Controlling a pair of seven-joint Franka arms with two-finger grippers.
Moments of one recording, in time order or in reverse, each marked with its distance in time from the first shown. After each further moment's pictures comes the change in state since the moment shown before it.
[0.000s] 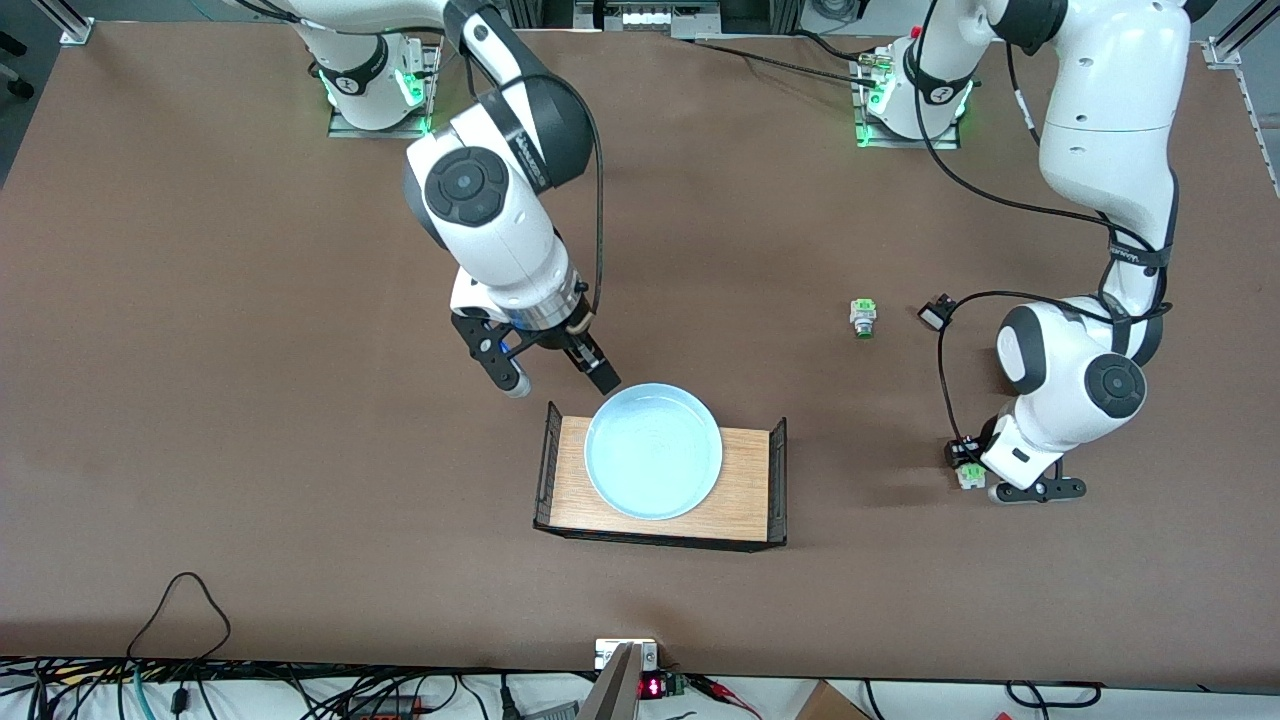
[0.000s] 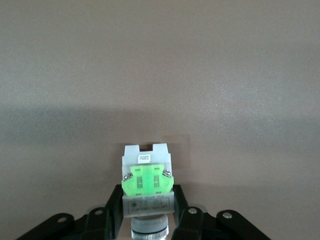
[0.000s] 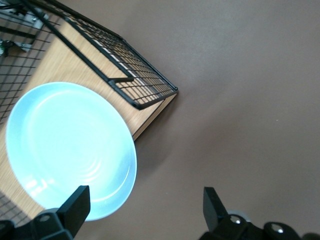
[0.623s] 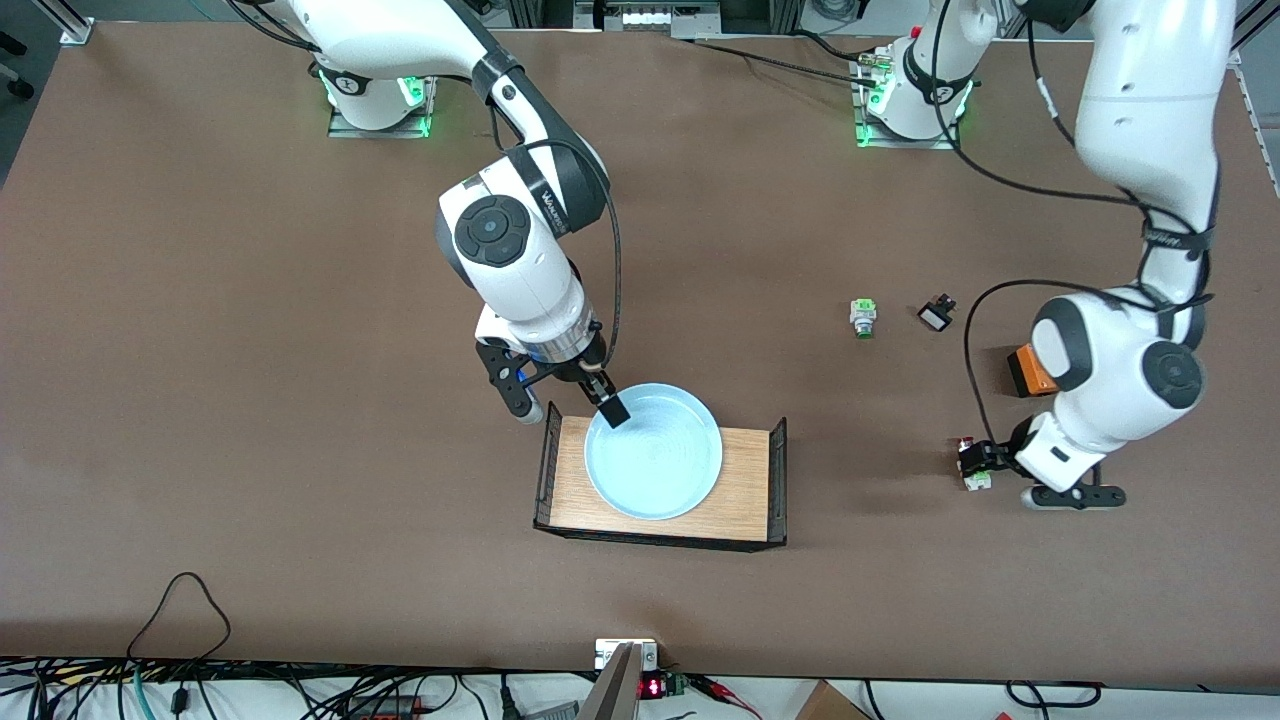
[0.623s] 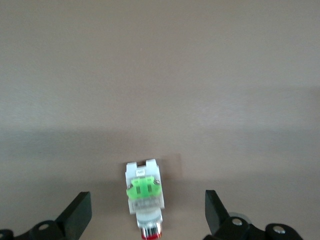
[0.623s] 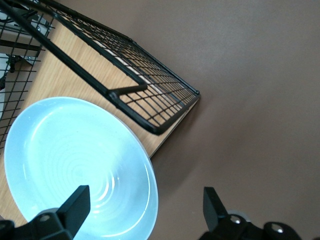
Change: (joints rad) left arm 0.054 -0.118 -0.037 0.028 0.000 -0.077 0.052; right arm 0.002 0.085 -0.003 0.003 0.000 0.163 0.056
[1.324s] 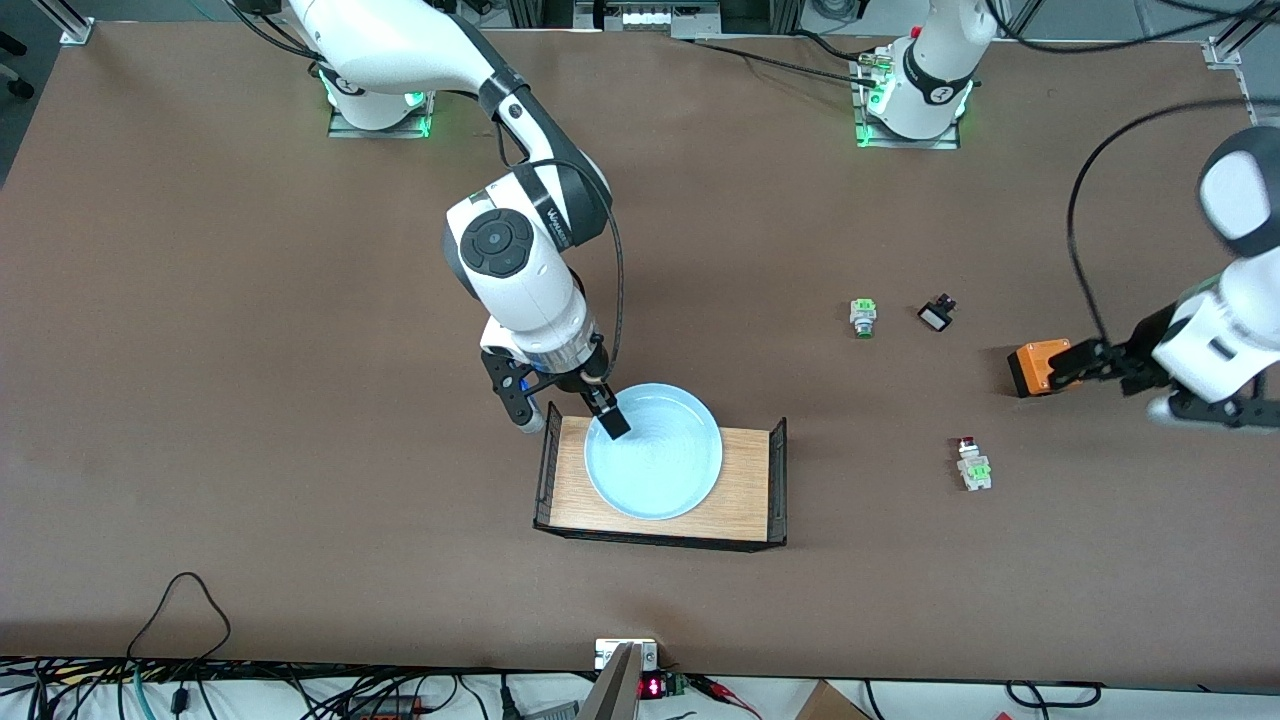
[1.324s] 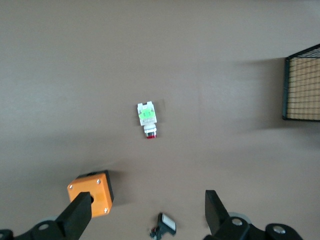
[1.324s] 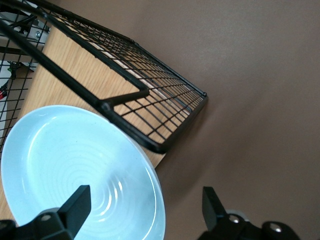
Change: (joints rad) left arm 0.012 -0.388 0.016 0.039 0.105 -0.514 -0.012; right arm 0.000 0.034 -0.001 0.001 0.000 0.054 0.029
